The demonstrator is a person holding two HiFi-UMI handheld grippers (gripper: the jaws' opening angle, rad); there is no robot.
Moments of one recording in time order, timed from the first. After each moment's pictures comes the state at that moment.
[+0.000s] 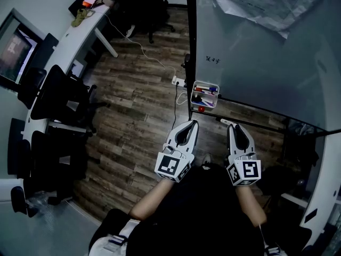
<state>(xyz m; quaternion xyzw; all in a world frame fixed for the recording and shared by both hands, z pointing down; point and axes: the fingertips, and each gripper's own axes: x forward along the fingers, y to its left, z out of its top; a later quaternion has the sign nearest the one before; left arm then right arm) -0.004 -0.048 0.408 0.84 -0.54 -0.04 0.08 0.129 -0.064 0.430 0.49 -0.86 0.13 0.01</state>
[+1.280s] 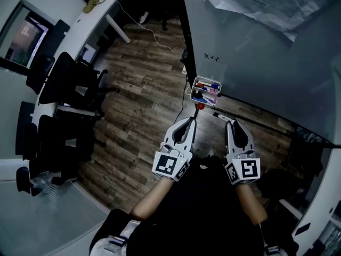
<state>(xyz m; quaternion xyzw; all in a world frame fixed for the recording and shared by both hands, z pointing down) 0.010 -0.065 0.412 0.79 -0.60 -0.02 0.08 0.136 -0.094 0.438 0.43 -0.89 0.15 0.01</state>
